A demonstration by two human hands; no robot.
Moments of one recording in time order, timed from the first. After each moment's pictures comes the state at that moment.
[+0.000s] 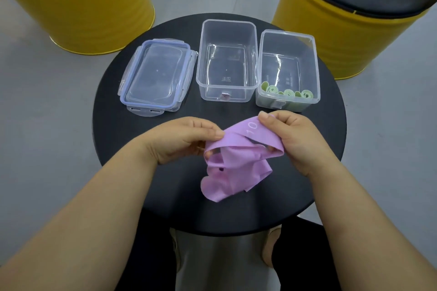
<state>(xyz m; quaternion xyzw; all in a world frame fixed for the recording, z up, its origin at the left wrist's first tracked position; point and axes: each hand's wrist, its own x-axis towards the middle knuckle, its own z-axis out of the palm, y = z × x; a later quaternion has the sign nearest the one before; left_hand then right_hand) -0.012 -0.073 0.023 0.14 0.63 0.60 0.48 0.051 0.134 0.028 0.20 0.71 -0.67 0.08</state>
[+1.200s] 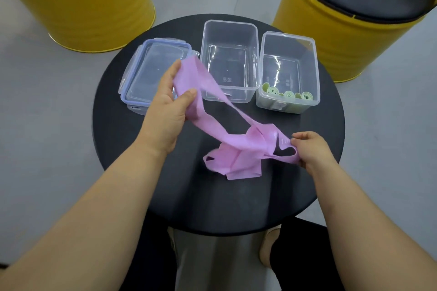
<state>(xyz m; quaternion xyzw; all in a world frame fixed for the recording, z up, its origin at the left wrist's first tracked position) -0.024 -0.075 0.018 -0.01 0.69 0.72 0.09 0.046 0.188 -0.049 0.47 0.72 -0.50 0.07</state>
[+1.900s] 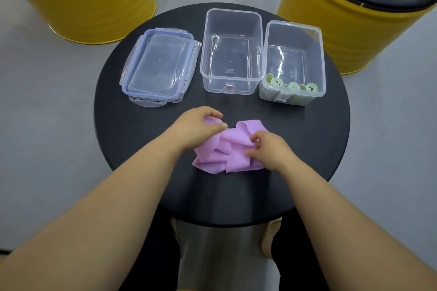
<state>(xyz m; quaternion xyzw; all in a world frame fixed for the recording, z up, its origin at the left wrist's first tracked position) -0.011 -0.057 -0.005 0.04 0.87 0.40 0.28 0.044 0.122 -0.050 0.16 0.90 -0.30 0.26</state>
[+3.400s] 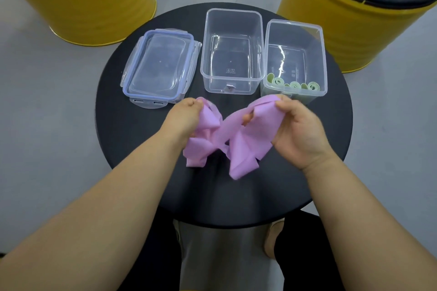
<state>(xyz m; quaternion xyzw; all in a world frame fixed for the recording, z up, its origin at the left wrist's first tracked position) -0.032 -0.057 -0.017 -0.15 0.80 0.54 0.23 0.042 0.124 0.013 0.13 0.46 -0.87 0.10</state>
